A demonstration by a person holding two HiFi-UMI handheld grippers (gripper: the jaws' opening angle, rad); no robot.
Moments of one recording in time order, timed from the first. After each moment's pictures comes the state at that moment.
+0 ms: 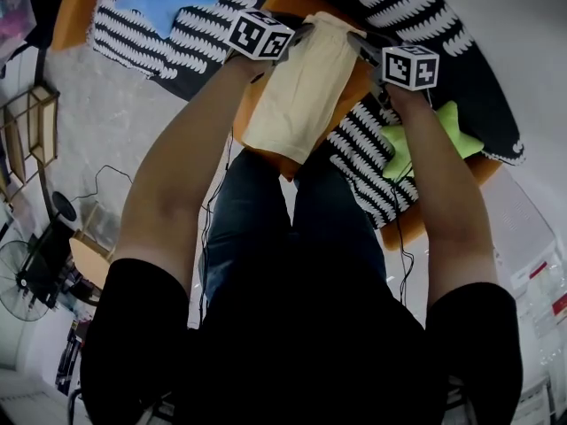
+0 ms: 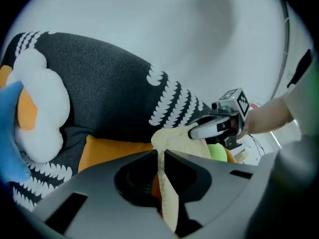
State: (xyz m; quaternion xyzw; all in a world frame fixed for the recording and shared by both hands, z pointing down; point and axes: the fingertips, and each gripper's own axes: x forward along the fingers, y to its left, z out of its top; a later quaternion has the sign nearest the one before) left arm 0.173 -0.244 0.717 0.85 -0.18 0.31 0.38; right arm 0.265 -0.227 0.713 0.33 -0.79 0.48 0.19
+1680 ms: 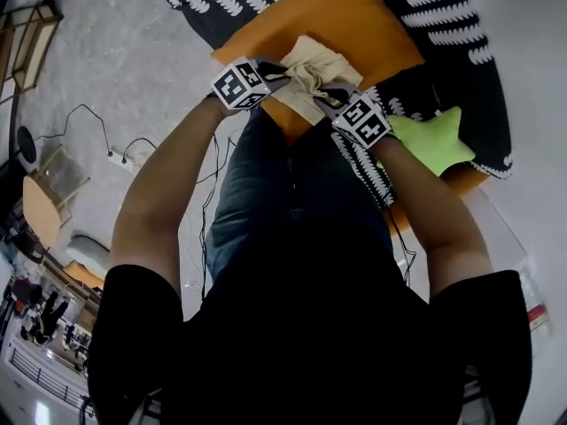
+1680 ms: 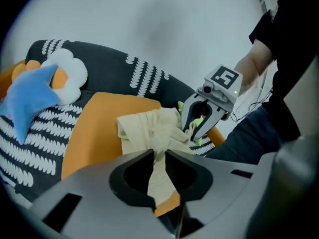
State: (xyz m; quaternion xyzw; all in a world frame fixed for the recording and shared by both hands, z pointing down) left arm 0.052 0.010 0.687 0.86 -0.16 0.34 0.34; right arm 0.119 0.041 0.688 0.03 -0.89 0.22 0.40
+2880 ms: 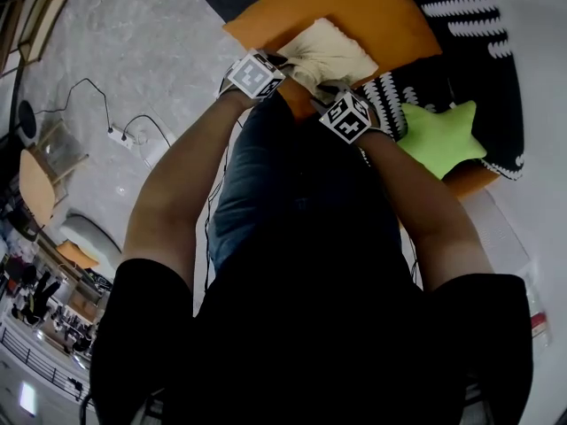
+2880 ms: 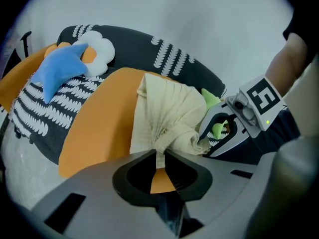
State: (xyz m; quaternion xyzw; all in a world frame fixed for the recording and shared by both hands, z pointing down) left arm 0.025 0.063 0.739 0.78 -0.28 0.40 0.39; right arm 0.109 0.126 0.753 0.00 -0.86 0.17 0.48
